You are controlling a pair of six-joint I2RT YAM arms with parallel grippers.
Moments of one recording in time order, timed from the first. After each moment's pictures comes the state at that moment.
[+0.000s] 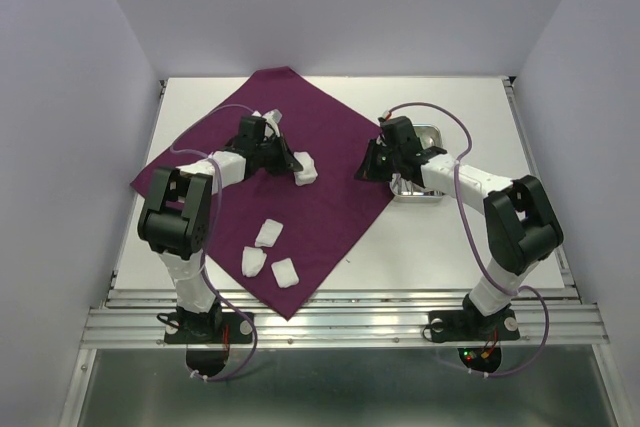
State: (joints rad) left arm -0.28 1.82 1.07 -0.01 0.43 -0.54; right arm 0.48 1.71 1.13 -0.19 -0.22 0.64
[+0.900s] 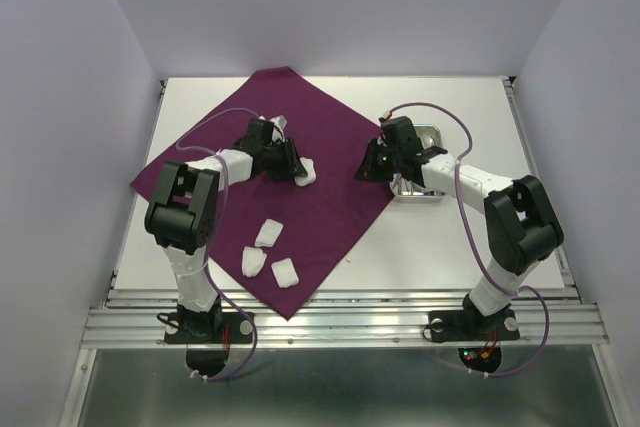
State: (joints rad) left arm -0.31 1.87 1.11 -0.10 0.35 -0.52; right arm 0.47 1.71 1.13 -0.20 -0.22 0.64
